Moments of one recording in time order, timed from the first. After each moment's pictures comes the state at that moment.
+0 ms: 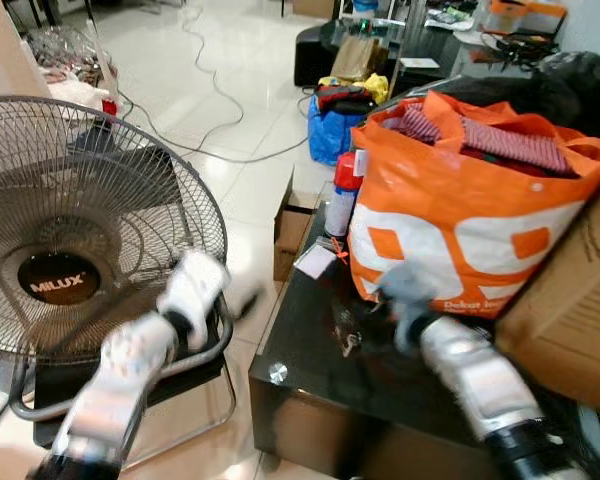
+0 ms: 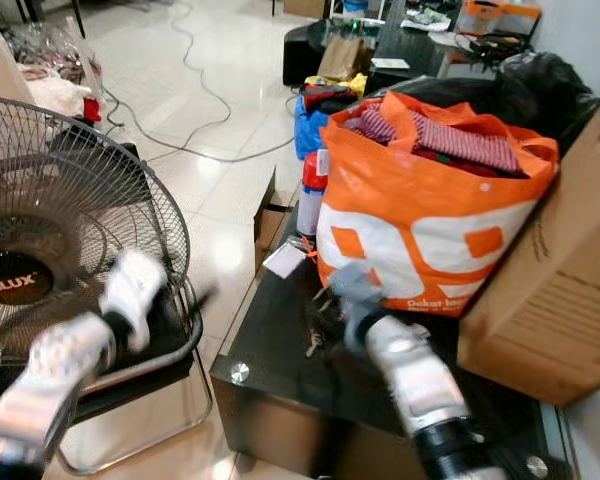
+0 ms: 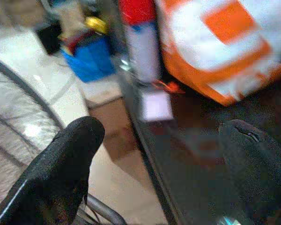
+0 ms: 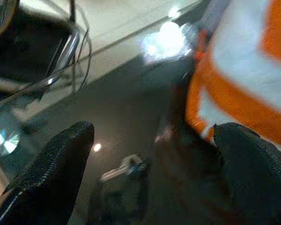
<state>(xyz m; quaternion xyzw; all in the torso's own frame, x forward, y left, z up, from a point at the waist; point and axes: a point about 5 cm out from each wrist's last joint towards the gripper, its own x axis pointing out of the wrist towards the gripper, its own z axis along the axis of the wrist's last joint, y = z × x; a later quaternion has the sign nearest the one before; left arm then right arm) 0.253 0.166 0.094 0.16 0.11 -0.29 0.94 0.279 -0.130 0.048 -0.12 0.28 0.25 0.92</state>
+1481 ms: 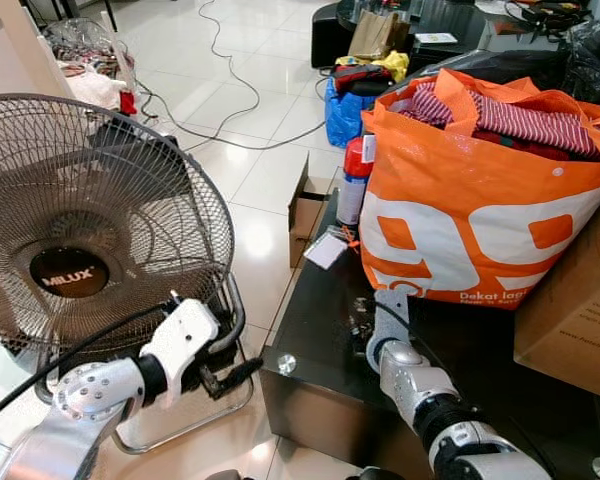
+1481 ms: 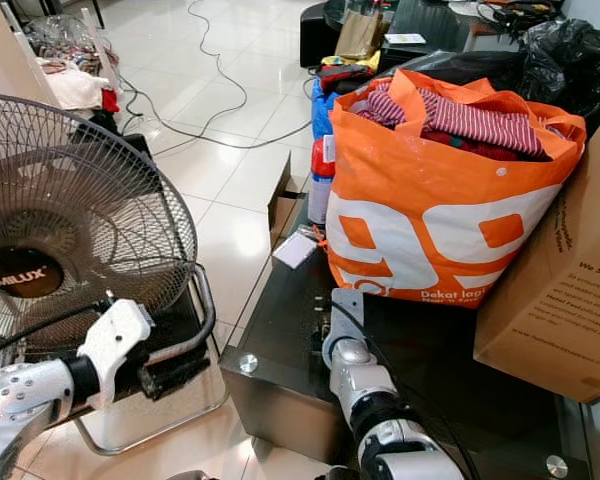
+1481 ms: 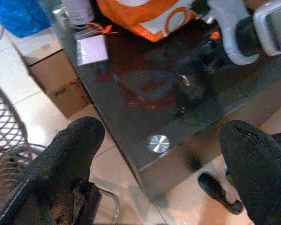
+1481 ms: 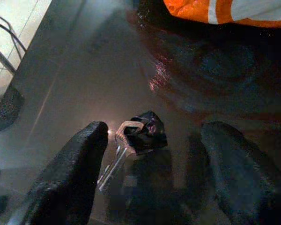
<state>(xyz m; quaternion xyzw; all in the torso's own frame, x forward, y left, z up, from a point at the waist) 0.203 0.176 0.107 0.15 0.20 -0.41 0.88 0.284 -0.108 -0.015 0.03 0.37 -0.02 0.93</state>
